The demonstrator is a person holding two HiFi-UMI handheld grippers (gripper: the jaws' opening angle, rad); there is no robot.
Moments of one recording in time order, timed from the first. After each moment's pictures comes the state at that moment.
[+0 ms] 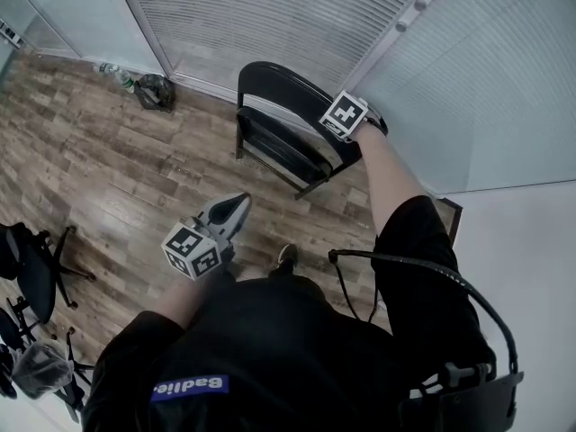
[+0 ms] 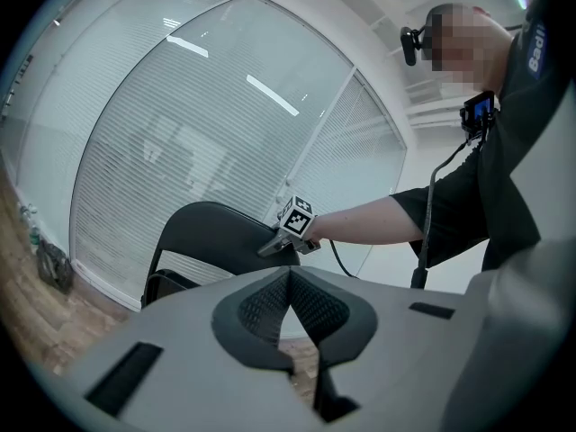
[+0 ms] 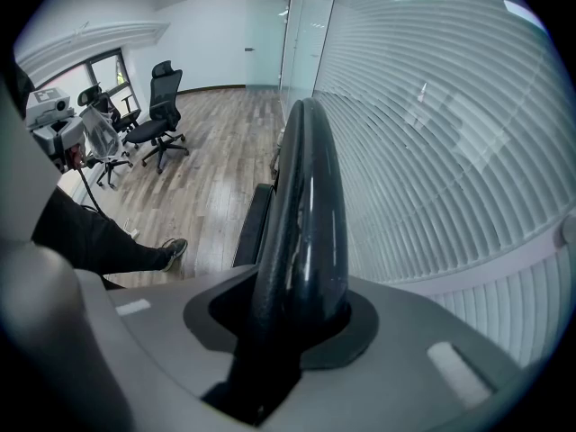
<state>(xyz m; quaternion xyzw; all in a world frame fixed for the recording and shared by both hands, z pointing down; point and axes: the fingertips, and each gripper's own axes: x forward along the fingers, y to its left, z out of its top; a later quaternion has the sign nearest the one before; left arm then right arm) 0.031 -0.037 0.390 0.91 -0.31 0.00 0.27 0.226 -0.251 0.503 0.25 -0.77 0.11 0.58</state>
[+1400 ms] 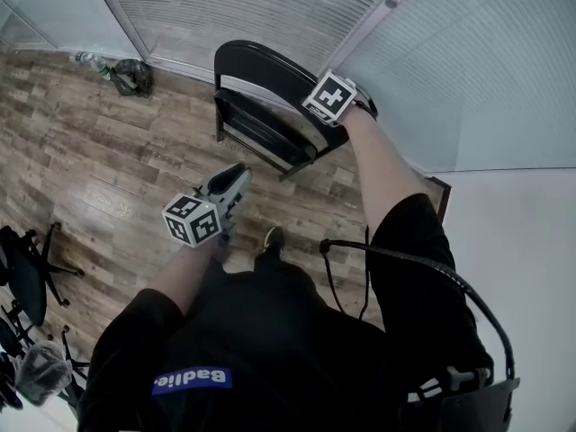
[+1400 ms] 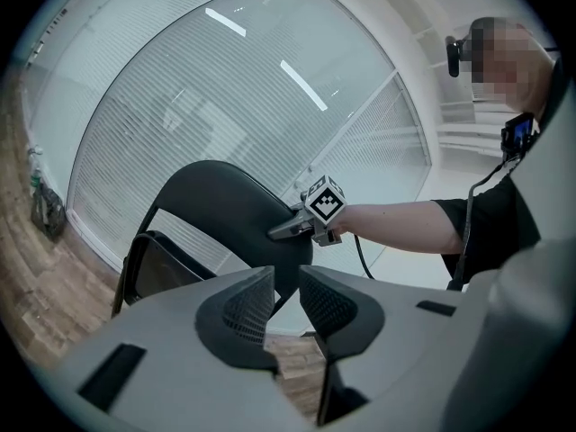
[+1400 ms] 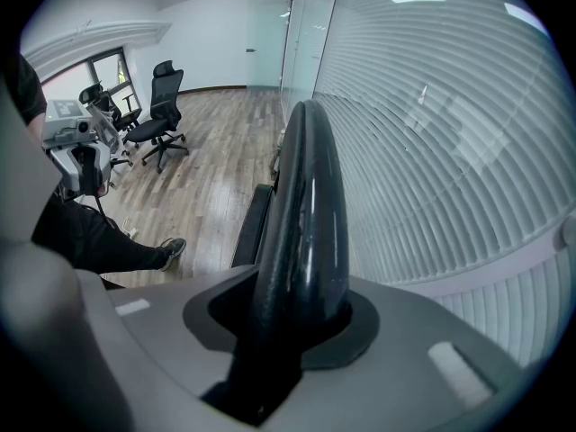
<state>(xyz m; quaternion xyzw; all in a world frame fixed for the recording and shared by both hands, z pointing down) 0.073 -0.080 0.451 0.88 -0.30 -0.01 0.37 0.226 -0.252 0.502 0.25 -0.77 0.10 0.58</state>
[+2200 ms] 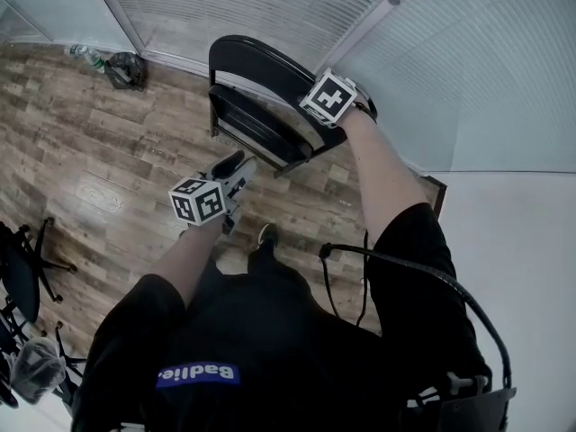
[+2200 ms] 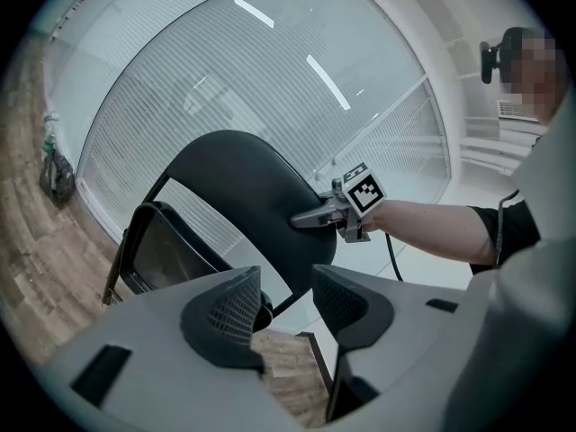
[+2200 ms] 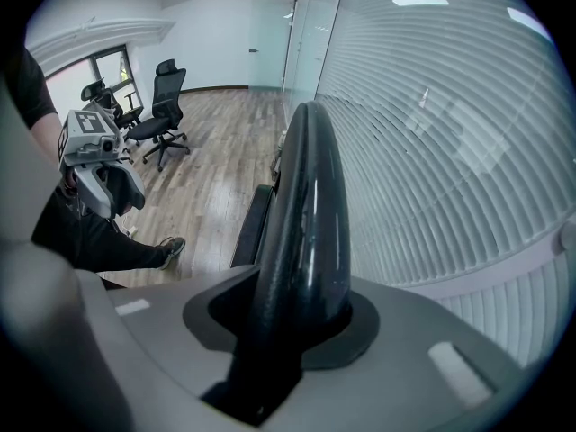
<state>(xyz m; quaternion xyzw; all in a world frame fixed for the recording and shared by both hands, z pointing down) 0.096 -0.109 0.505 0.85 -0.31 -0.01 0.43 0.226 -0.251 0.502 0.24 -0.77 0.09 0.58</state>
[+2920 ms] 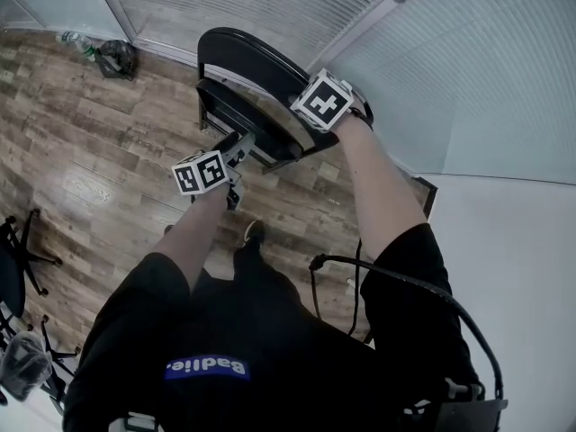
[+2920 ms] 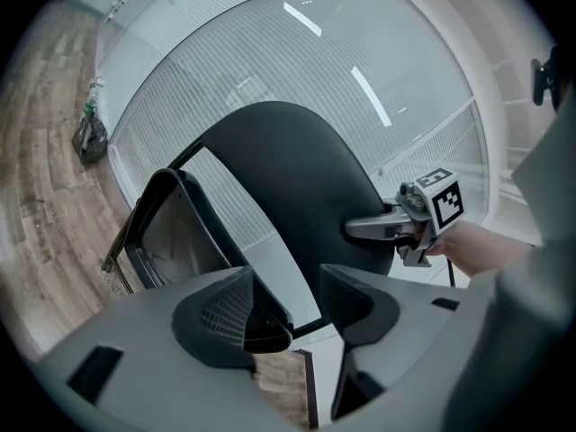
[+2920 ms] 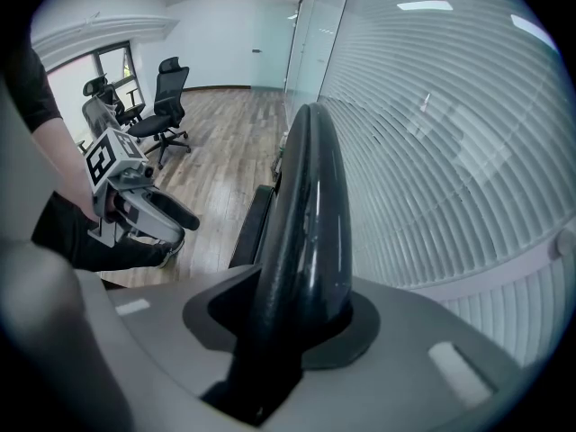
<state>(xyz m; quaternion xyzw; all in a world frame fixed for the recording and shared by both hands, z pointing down) 0.119 -0.158 0.572 0.77 -0.36 -0.04 0.52 0.216 -0.242 0.499 0.24 -0.78 0.08 0.58</state>
